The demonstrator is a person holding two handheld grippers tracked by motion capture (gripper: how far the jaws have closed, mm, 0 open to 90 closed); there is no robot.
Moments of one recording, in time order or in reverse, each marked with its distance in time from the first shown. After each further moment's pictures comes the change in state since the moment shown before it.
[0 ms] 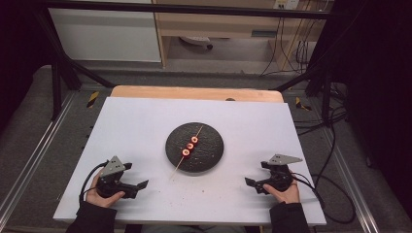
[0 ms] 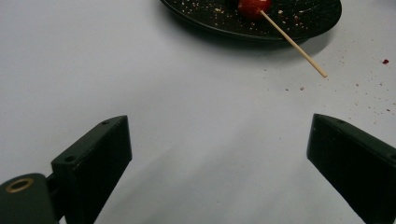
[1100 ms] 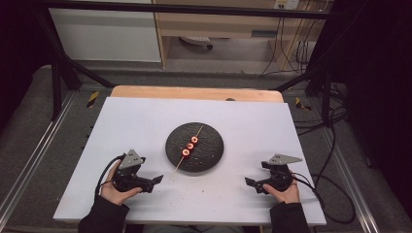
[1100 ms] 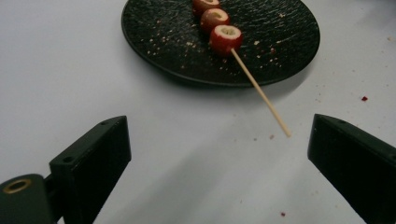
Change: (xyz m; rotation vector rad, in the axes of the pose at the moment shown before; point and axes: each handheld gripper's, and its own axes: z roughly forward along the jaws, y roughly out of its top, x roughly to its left) left arm -0.031 0.044 0.022 0.031 0.006 0.021; right arm 0.000 0.000 0.000 0.004 -0.009 0.008
